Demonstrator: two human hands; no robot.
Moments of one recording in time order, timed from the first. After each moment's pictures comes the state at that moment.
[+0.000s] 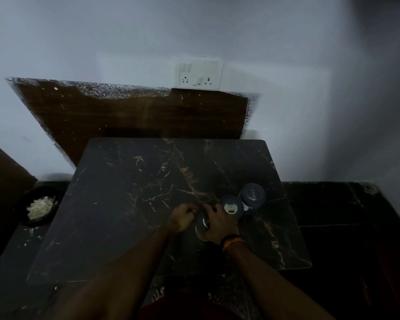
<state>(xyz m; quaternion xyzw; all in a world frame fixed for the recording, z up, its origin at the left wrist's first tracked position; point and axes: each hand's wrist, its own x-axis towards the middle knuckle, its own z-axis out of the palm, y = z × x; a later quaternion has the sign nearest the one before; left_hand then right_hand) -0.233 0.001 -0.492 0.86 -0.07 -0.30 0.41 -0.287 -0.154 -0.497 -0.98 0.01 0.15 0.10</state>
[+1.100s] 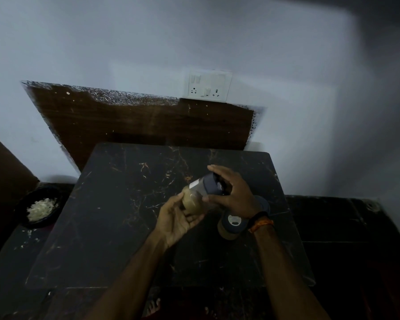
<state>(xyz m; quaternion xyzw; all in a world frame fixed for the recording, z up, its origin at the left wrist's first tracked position) -0.238 0.028 -0.463 0.28 0.13 -0.32 0.90 -0.235 -0.175 -0.368 -0.89 -0.10 0.02 0.45</state>
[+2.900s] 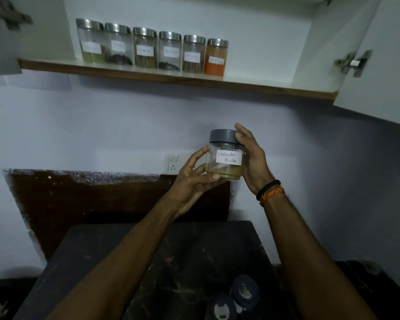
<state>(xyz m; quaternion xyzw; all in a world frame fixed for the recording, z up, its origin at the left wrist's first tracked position) -0.095 -0.064 -0.209 0.41 -0.27 -0.20 0.85 -0.117 -0.235 -0.151 -0.63 -0.07 -0.17 0.75</state>
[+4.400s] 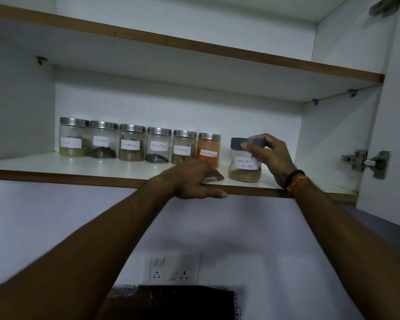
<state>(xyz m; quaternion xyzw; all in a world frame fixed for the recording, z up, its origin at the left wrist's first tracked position) 0.116 -0.102 0.025 0.85 -0.46 0.24 0.07 0.090 -0.356 0.056 -0.75 -0.14 -0.36 0.54</state>
